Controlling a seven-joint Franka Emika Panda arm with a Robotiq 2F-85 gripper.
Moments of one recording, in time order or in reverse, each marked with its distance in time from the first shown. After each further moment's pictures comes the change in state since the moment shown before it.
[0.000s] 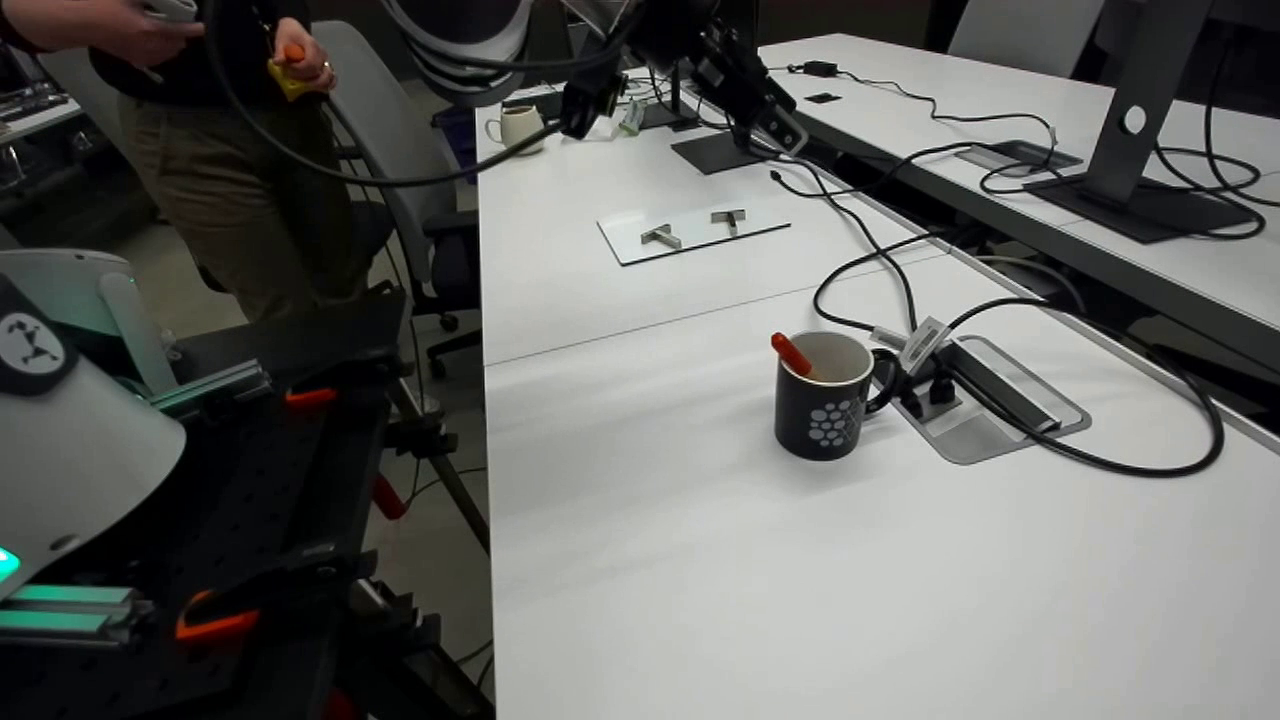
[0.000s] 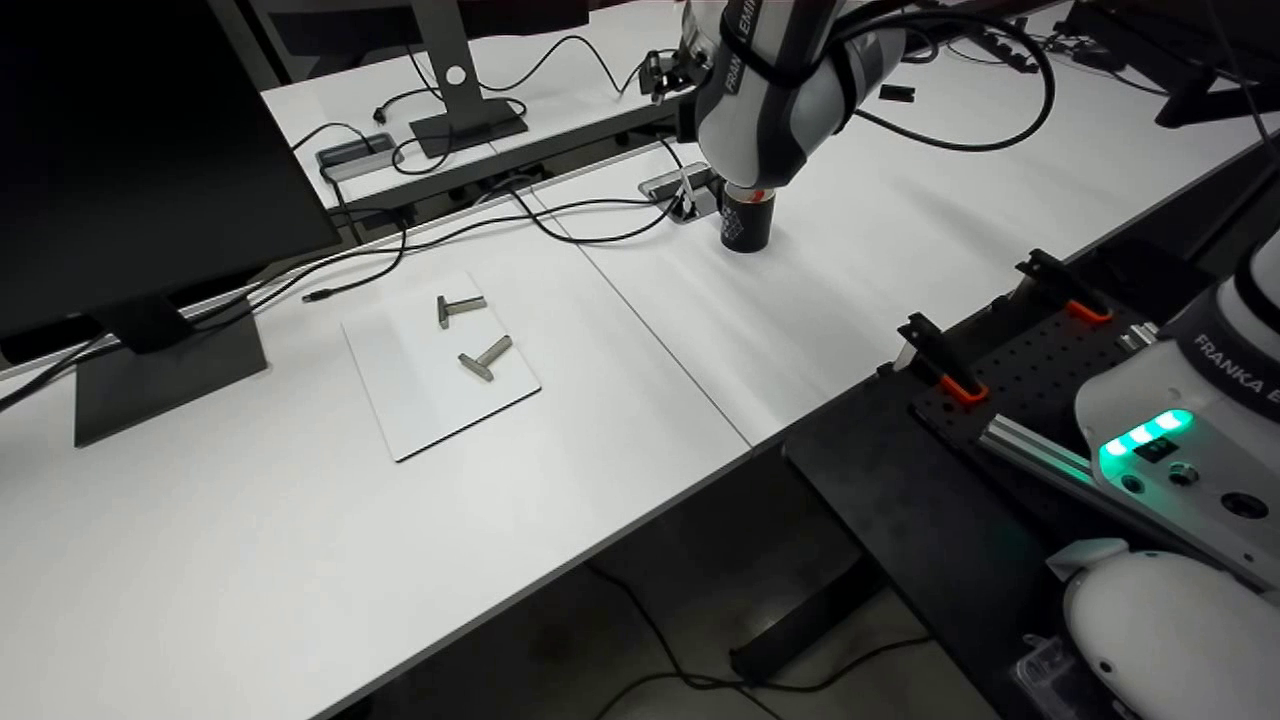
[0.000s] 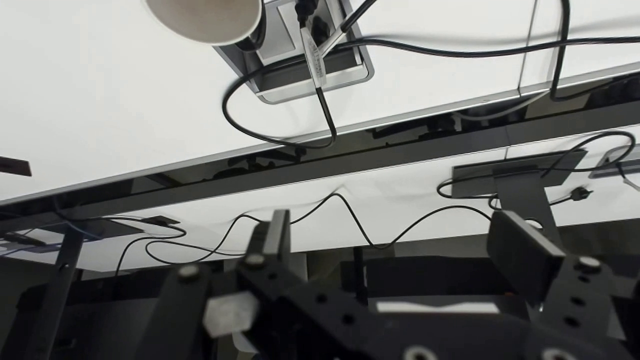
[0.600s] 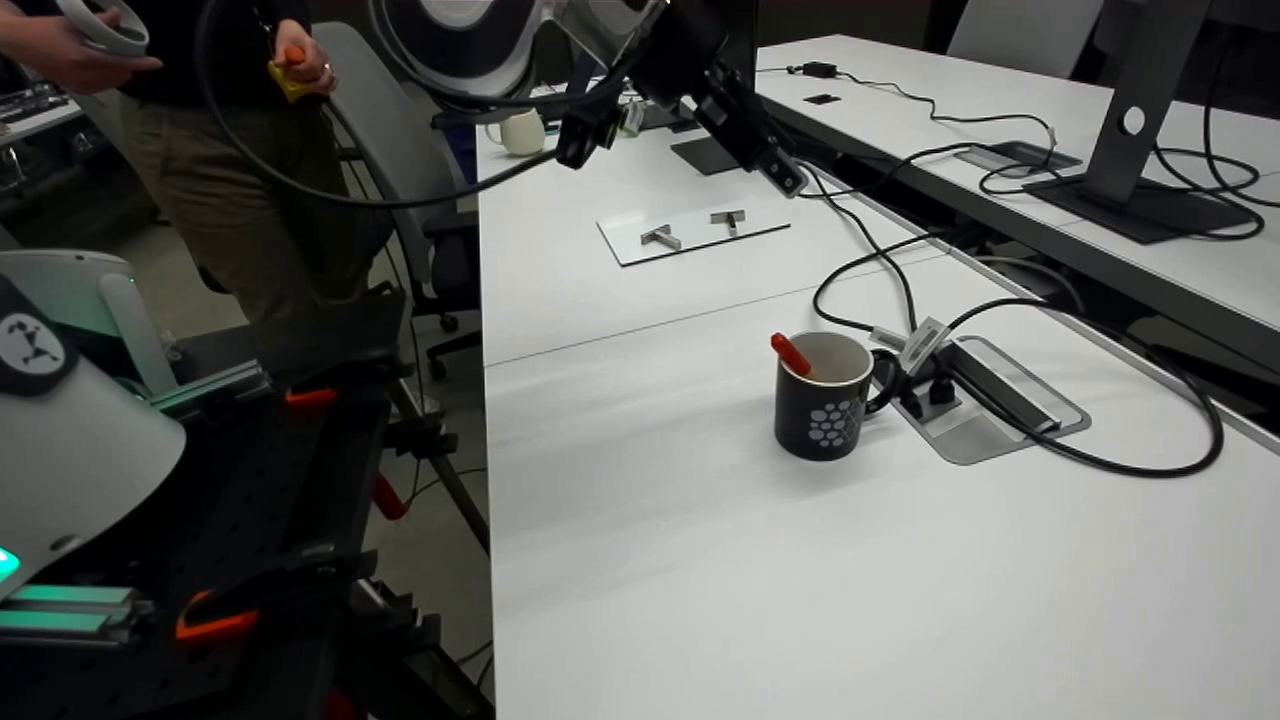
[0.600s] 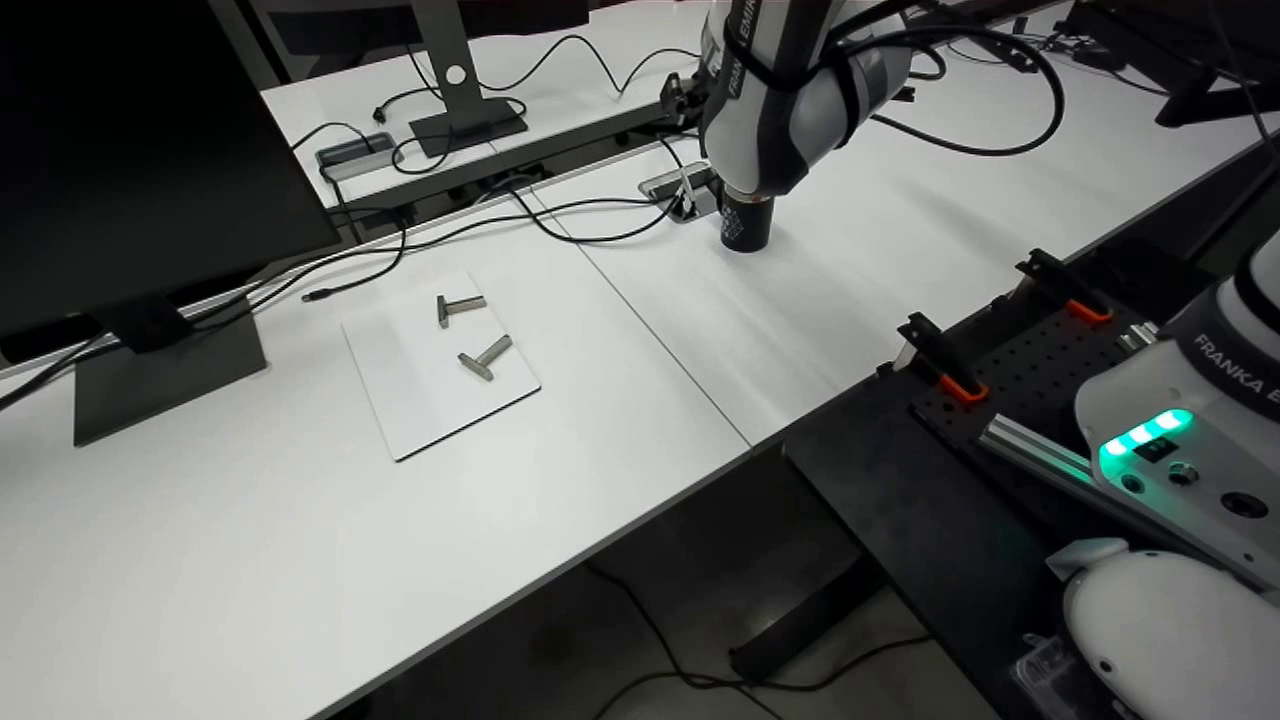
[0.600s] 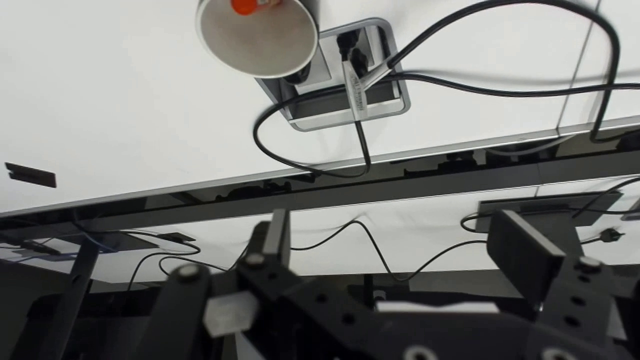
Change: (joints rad) arm -0.105 -0.013 0.086 -0.011 0.055 0.000 -0.123
